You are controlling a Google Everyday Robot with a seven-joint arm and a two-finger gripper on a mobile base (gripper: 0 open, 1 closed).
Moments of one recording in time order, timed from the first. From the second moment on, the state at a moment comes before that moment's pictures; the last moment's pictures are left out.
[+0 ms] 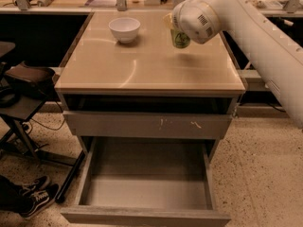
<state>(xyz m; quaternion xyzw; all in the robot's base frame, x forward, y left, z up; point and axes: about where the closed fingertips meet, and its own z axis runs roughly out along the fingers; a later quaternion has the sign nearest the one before) 0.821 -0.106 0.949 -0.19 0.80 -0.04 0.57</state>
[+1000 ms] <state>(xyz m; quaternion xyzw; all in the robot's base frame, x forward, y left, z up) 0.825 -0.081 0.917 -0.17 0.80 -0.03 0.58</state>
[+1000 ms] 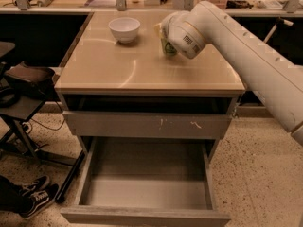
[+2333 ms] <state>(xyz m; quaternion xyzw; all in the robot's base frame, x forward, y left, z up) 0.834 -0.082 0.897 -0.17 0.82 -0.01 0.54</state>
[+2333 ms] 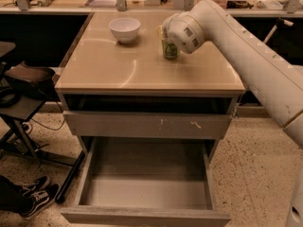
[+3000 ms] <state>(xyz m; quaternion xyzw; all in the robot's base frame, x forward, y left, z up) 0.834 -0.082 0.897 -0.17 0.82 -0.01 0.54</state>
